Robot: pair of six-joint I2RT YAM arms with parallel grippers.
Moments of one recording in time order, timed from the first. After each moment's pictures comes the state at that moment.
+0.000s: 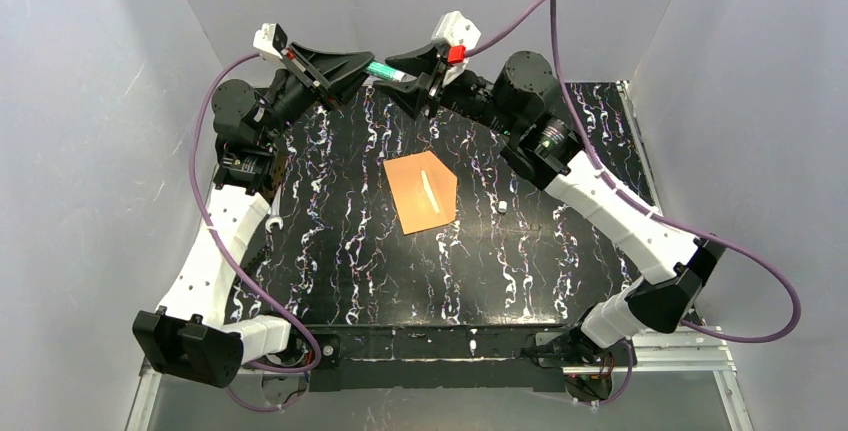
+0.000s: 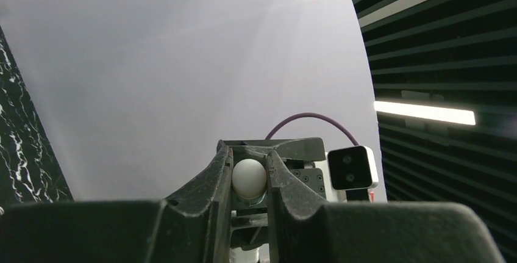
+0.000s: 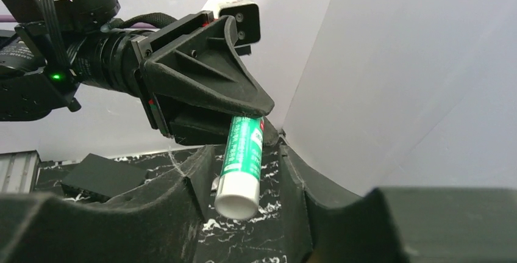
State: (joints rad) left arm -0.22 1.20 1.28 0.29 0.60 -1.63; right arm 0.85 1.49 1.71 0.06 -0.36 -0.14
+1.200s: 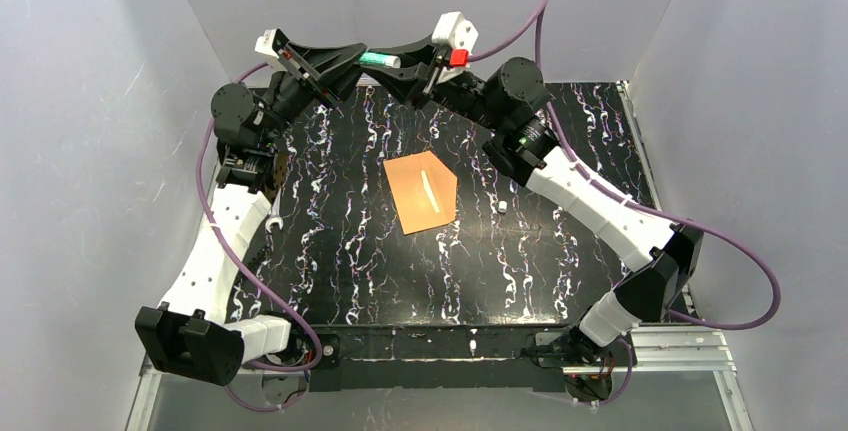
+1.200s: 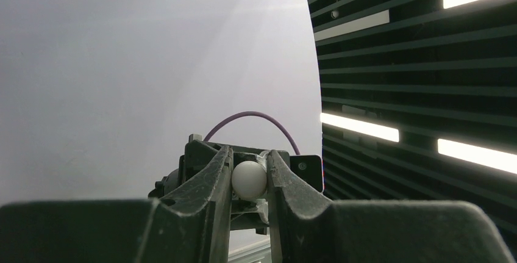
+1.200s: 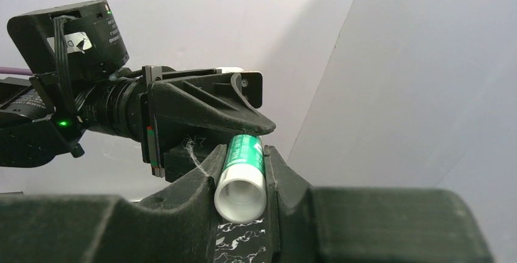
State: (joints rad) left arm -0.22 1.20 1.25 0.39 0.60 -1.90; right arm 0.85 1.56 1.66 0.39 -0.43 -0.09
